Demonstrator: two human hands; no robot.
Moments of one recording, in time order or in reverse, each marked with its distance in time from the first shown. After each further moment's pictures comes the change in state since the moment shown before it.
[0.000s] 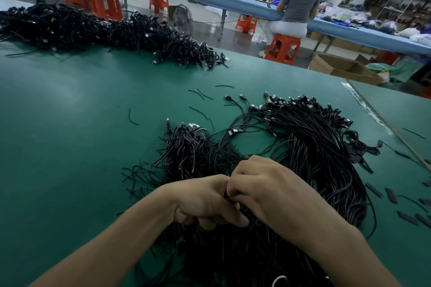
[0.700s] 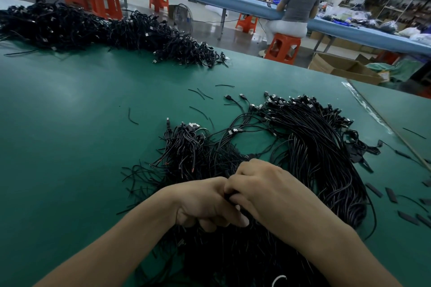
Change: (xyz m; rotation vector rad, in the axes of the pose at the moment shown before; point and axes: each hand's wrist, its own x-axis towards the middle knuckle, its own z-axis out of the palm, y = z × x) left_hand 0.010 -0.009 0.002 -0.088 0.005 -0.054; right_hand 0.002 -0.001 0.006 -0.038 -0.034 0.055
